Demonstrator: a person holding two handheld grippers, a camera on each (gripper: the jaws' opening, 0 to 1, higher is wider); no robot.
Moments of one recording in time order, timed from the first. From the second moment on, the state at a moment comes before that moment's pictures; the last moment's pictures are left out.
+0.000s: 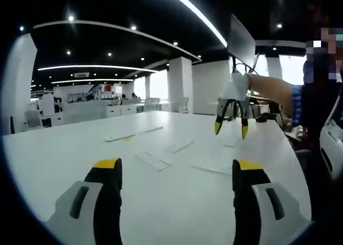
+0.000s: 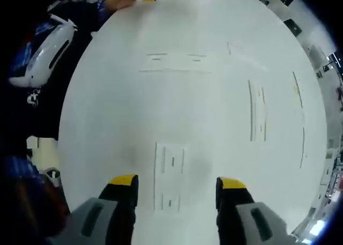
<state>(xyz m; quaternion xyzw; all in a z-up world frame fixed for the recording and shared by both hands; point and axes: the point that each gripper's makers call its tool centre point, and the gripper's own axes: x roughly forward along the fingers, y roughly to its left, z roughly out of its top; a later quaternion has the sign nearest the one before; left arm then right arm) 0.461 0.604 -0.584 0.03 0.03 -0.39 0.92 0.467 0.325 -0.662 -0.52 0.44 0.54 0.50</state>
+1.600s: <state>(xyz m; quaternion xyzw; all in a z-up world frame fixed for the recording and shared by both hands) 0.461 0.606 -0.586 0.03 0.04 -0.39 0.92 0.456 0.318 -0.675 -0.53 0.47 0.53 0.46</state>
